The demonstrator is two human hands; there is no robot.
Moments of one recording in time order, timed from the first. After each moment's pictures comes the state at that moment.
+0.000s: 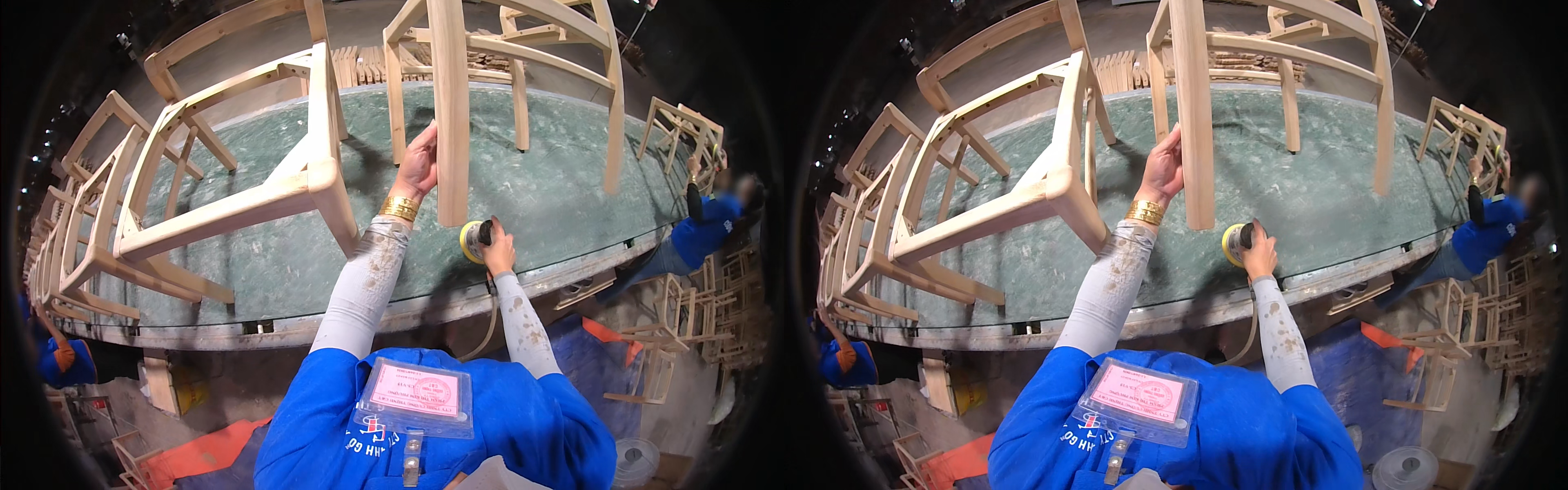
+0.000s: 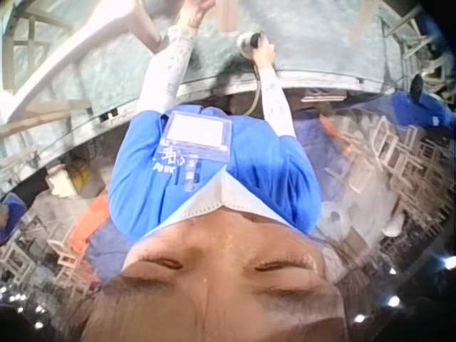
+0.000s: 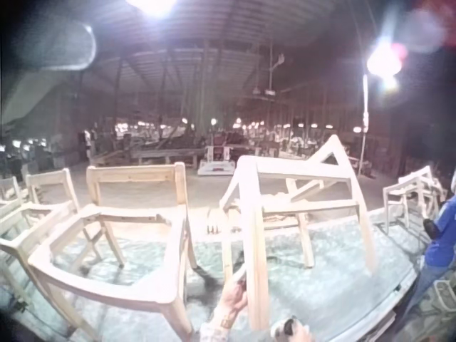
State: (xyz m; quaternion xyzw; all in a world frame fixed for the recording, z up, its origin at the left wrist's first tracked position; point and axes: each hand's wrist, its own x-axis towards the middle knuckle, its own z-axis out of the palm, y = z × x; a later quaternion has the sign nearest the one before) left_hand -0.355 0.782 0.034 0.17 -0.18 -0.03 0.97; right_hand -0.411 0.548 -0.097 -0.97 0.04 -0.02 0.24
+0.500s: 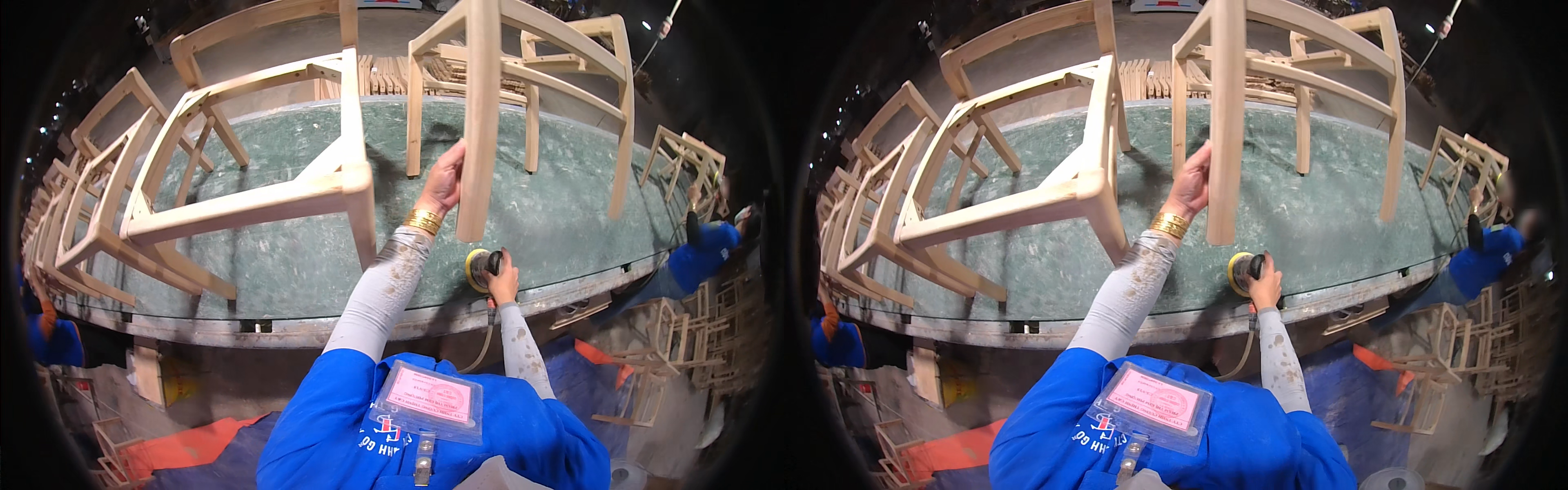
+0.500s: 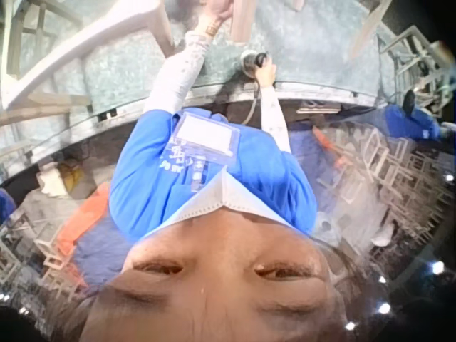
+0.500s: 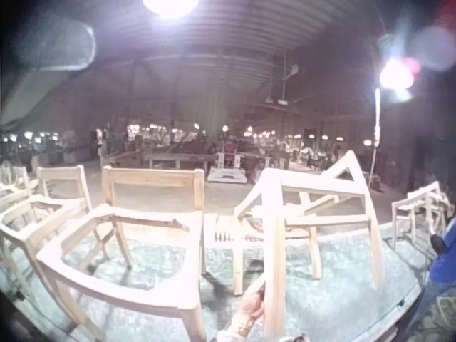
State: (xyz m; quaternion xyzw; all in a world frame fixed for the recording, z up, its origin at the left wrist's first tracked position) left_hand -0.363 0.771 0.037 0.20 -0.17 0.00 0.97; right_hand -0.437 0.541 -0.112 -0.96 0.06 0.00 0.27
